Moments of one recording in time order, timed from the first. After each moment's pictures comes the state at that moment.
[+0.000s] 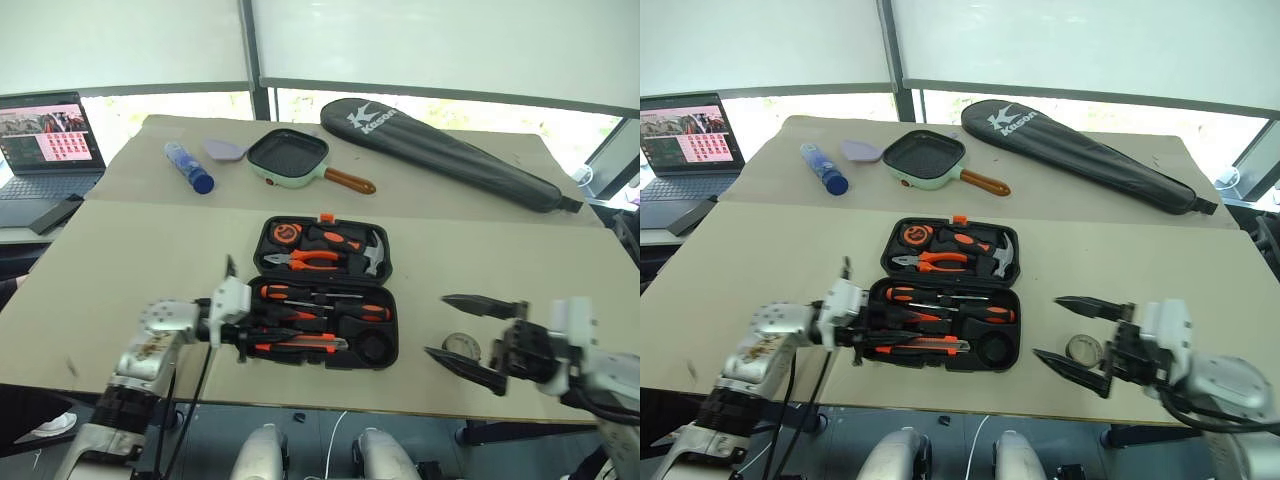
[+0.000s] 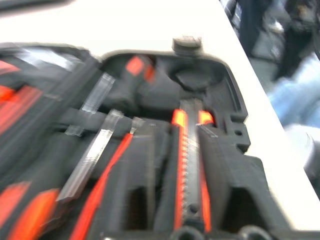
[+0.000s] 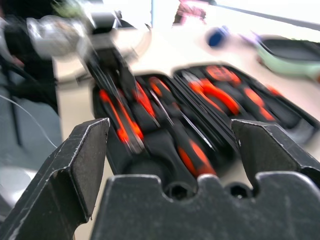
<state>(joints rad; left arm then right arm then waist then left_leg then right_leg) -0.25 0.61 0.03 0.10 -0.48 -0.05 -1.38 0.37 -0.72 -0.47 -0.46 0.67 0.14 1.13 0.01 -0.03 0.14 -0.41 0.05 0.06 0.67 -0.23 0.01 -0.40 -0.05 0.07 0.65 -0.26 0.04</state>
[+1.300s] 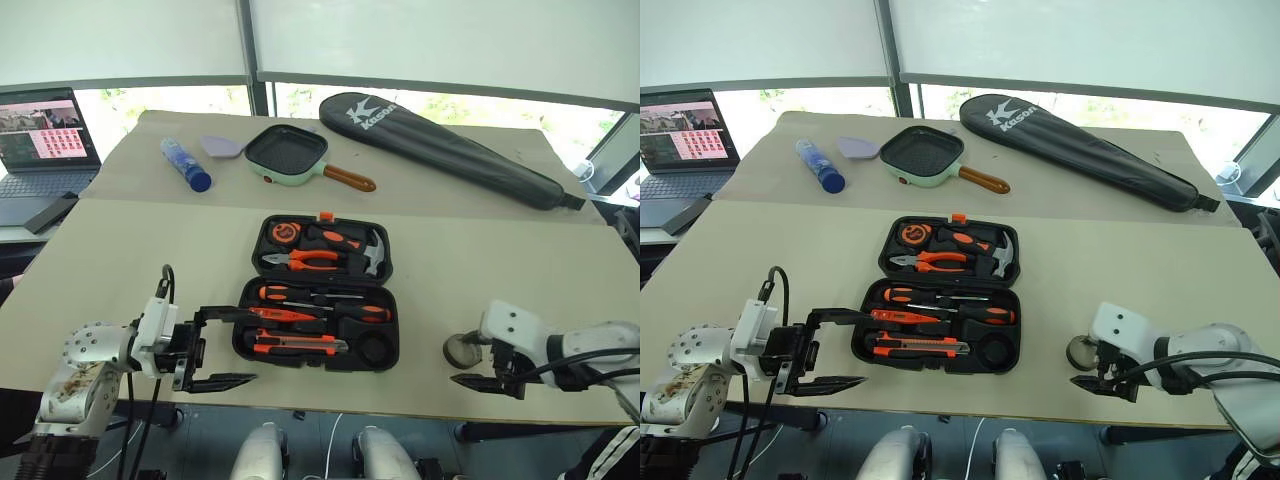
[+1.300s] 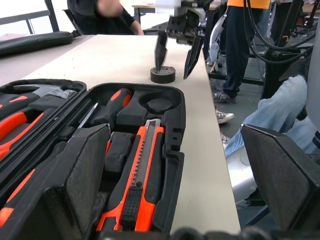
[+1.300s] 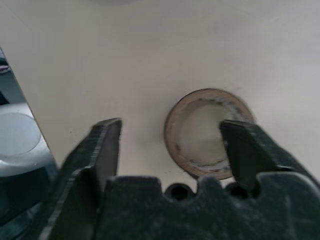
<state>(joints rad) 0.00 0.71 0.13 -0.14 -0.62 0.00 -1.49 0.11 -1.14 -0.01 -0.52 0.29 0.68 0.97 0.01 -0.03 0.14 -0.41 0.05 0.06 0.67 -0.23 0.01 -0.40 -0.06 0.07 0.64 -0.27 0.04</state>
